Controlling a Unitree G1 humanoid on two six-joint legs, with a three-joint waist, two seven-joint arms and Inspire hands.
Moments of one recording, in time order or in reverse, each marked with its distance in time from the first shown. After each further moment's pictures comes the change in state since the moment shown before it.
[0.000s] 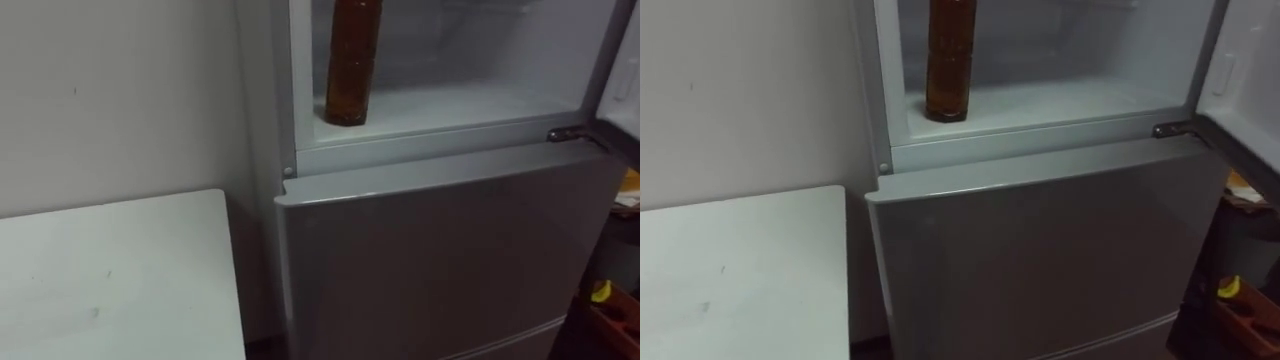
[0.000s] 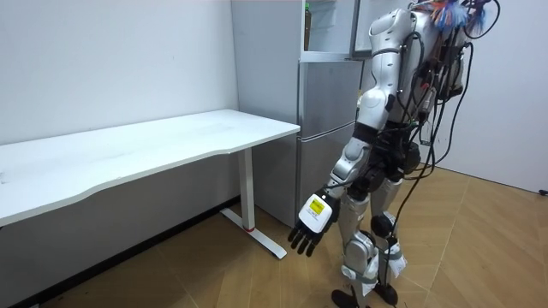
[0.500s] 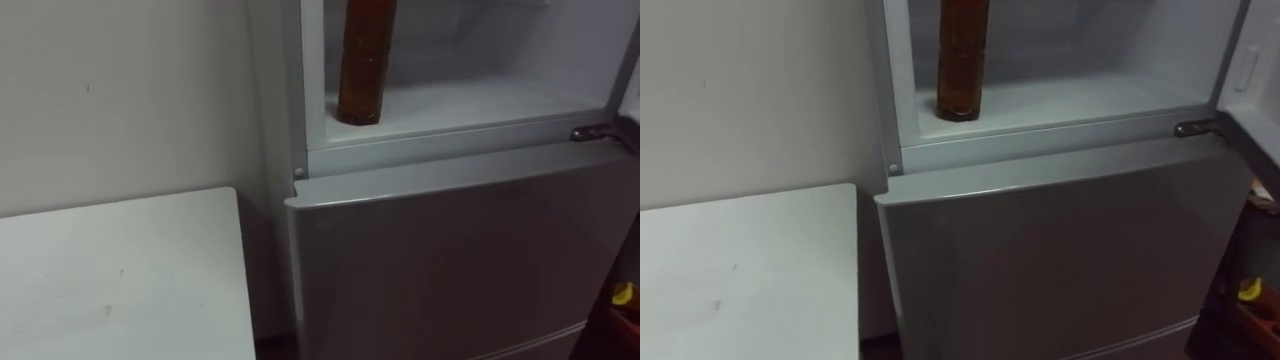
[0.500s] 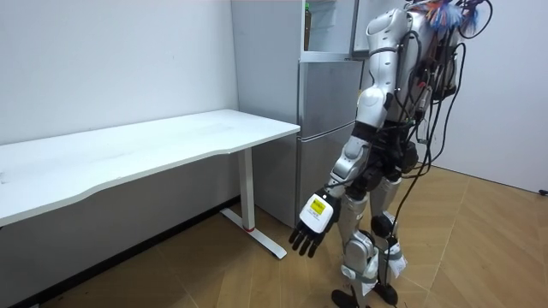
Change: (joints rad) left arm -0.001 -0.004 -0.014 0.002 -0.001 0.004 0.000; right arm 0.000 0.000 0.056 -0.047 -0.003 0.002 0.071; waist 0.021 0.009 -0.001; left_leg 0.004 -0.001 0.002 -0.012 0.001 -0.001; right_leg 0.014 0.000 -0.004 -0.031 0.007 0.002
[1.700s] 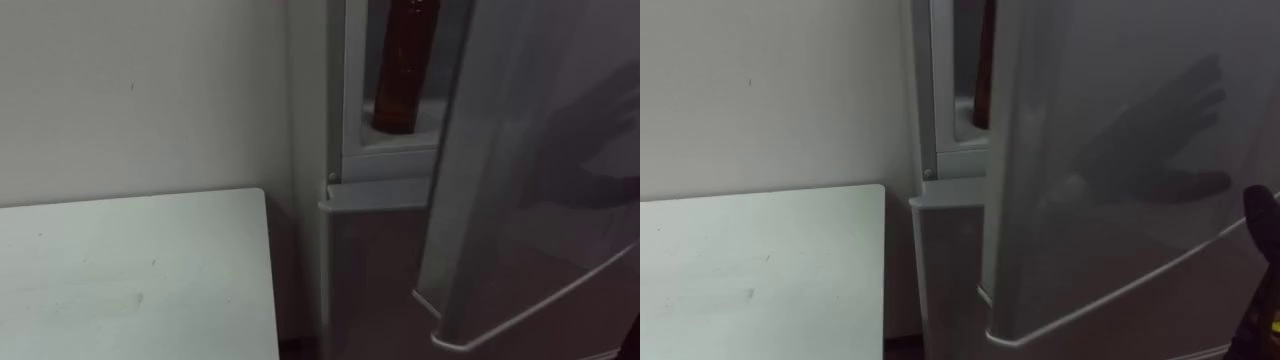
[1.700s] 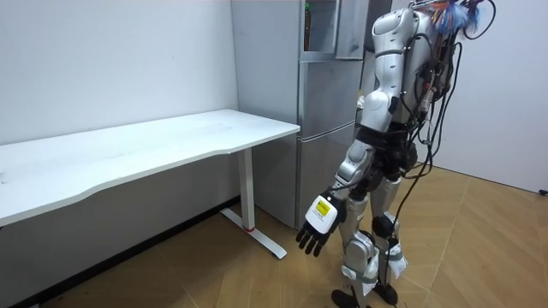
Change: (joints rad) left arm -0.041 -0.002 -0.144 -0.008 0.032 0.021 0.008; right arm -0.005 0.019 0.231 -0.081 -0.113 0.000 0.420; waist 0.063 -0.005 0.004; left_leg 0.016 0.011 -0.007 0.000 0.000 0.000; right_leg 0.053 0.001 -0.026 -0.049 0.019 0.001
